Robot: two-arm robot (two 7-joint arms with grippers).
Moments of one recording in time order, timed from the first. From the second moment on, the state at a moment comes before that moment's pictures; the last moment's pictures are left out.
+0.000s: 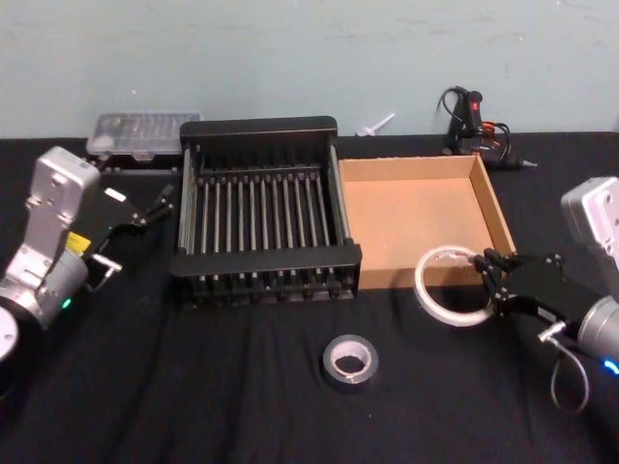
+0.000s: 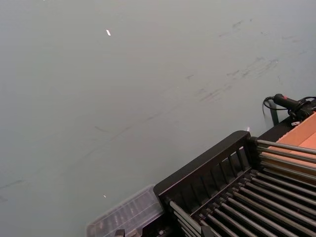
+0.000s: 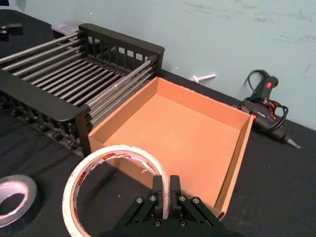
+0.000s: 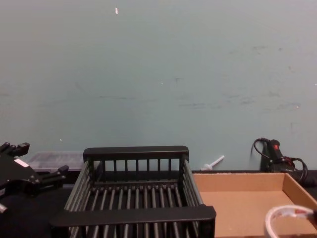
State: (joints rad) left arm -0.20 0.60 0.45 -1.41 -0.25 -0.12 0.03; right arm -0.10 0.51 -0.17 -1.80 0.24 0.32 0.31
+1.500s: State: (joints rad) left arm -0.20 0.60 0.45 -1.41 -0.25 -0.12 0.03; right arm 0.40 0.33 -0.36 -1.34 0.08 0.12 0.38
